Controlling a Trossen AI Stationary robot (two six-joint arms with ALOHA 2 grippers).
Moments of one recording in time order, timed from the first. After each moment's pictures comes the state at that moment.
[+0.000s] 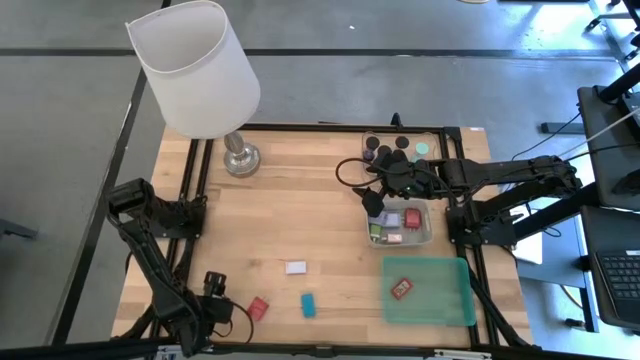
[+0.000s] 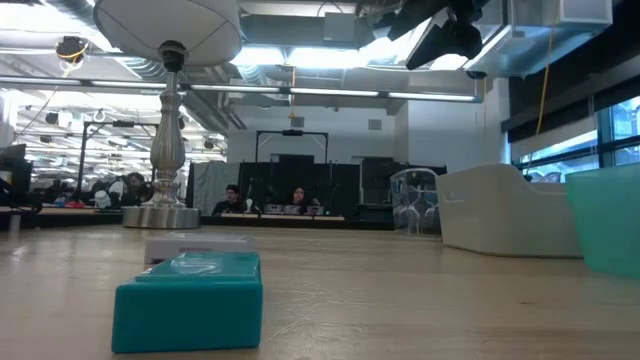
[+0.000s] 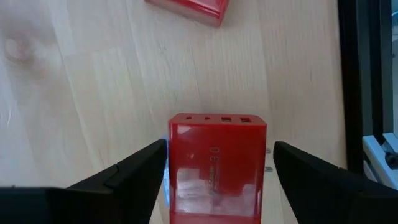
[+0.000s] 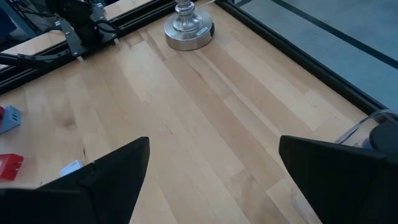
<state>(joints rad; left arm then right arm) -1.11 1.71 1.09 -0.86 -0.21 -0.96 0.09 1.26 1.15 -0.60 0.41 0.52</state>
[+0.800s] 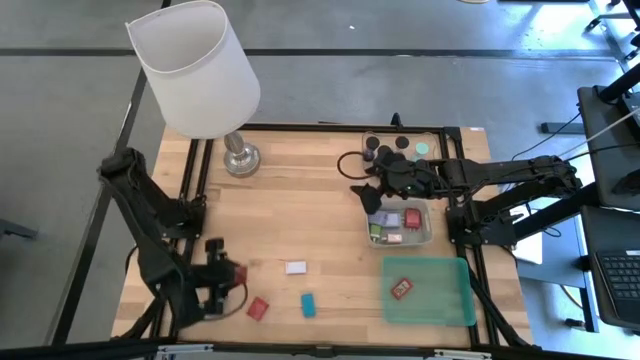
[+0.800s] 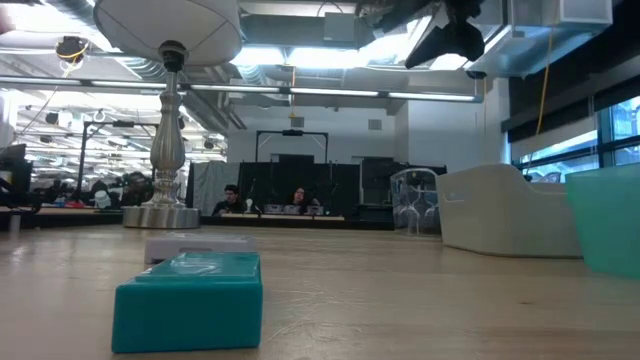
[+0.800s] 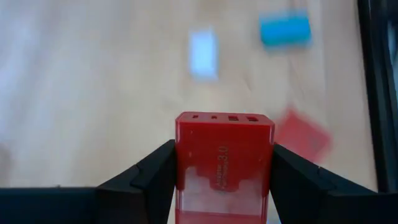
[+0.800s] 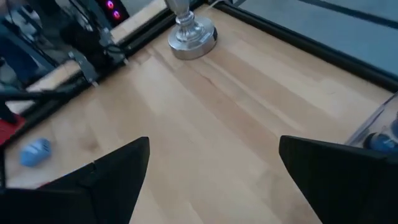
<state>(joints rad) -1.02 1.41 1.09 -1.03 -0.63 -1.06 0.09 1.26 1.15 -0.57 0.40 0.67</state>
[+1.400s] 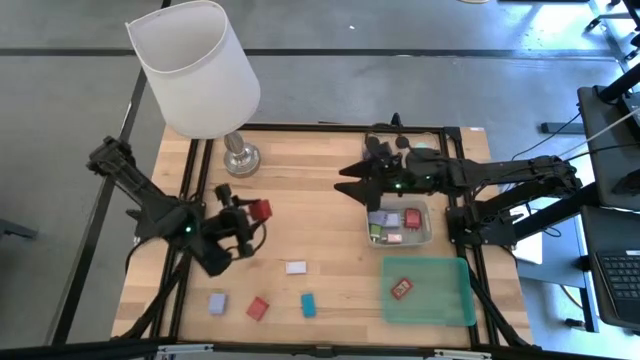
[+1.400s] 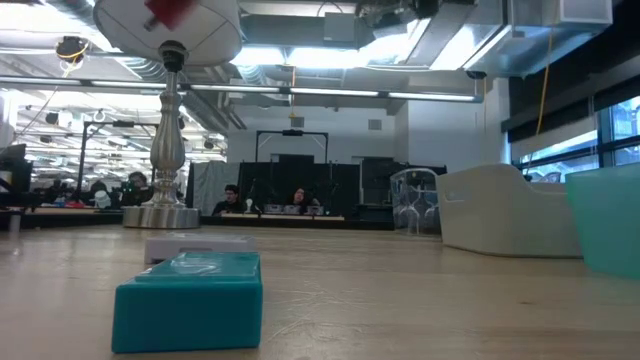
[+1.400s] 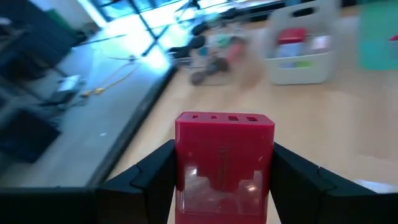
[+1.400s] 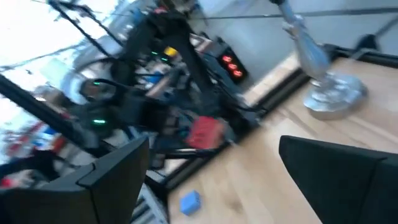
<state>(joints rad) -0.66 1.20 1.09 -0.96 -1.07 -0.61 0.09 1.26 1.15 -0.05 0.15 0.74</state>
